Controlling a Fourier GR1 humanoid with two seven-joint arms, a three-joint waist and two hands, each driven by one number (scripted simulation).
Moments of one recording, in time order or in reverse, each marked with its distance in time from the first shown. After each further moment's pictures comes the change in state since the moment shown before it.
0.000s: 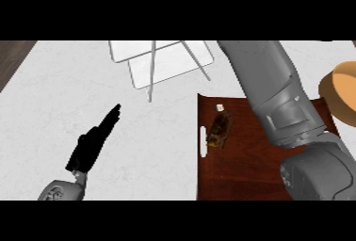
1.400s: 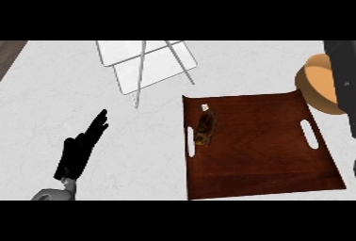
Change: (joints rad) left arm 0.061 0.007 0.068 -0.008 0.012 0.015 0.009; right arm 0.208 -0.325 -0.202 -0.111 -0.242 -0.171 -0.246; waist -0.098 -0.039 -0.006
